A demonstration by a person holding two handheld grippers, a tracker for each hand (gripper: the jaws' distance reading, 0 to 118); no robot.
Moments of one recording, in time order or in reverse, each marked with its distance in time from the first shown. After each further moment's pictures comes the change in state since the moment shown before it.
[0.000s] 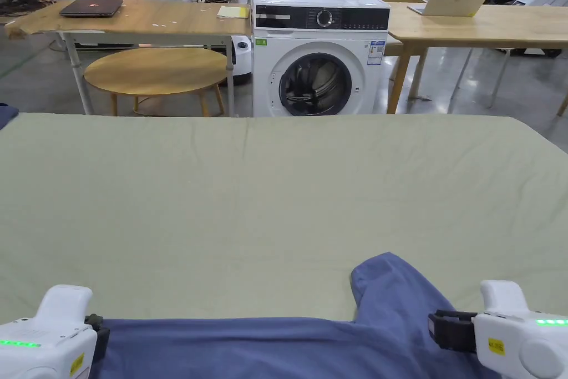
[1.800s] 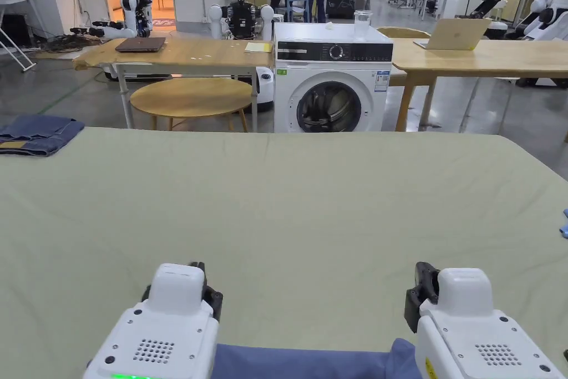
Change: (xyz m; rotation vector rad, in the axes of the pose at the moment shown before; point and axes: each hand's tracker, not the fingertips) left arm 0.122 -0.094 0.217 0.541 0.036 0.017; right arm -0.109 -0.127 0.260 0.656 -0.011 0.035
